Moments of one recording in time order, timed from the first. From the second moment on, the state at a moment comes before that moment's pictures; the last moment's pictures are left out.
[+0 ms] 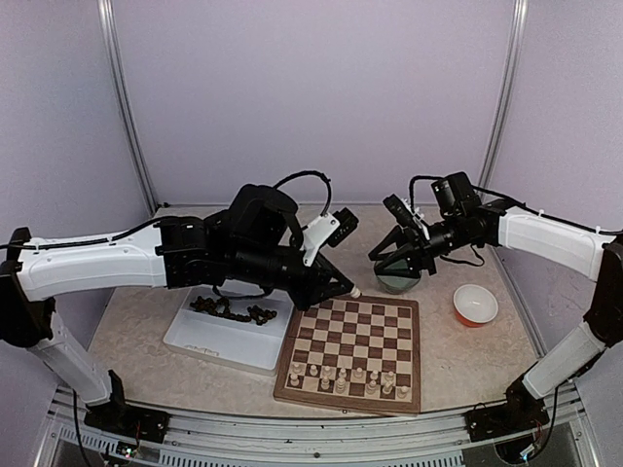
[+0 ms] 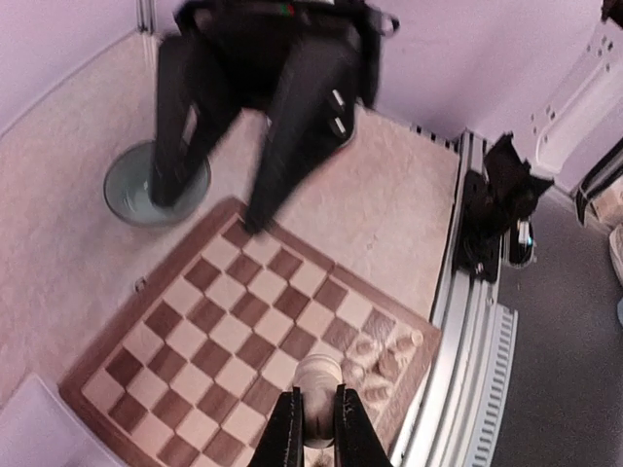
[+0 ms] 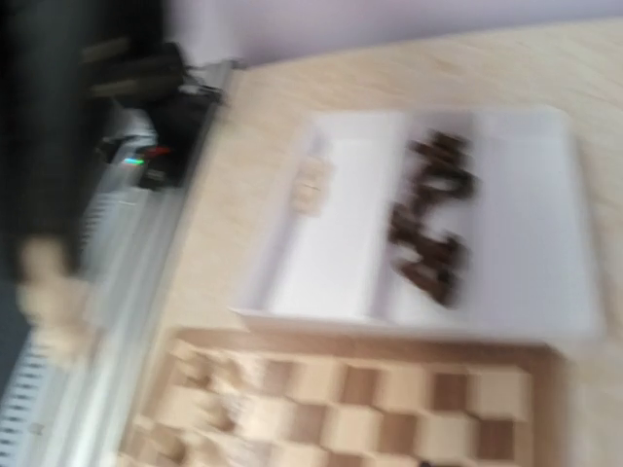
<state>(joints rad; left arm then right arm) -1.12 1.58 1.37 -0.31 0.14 -0.13 0.48 1.49 1.15 -0.47 -1.12 -0.58</state>
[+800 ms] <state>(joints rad) -1.29 1.61 1.13 -0.55 0.06 -0.30 0.41 1.49 1.15 -0.51 -0.98 -0.64</state>
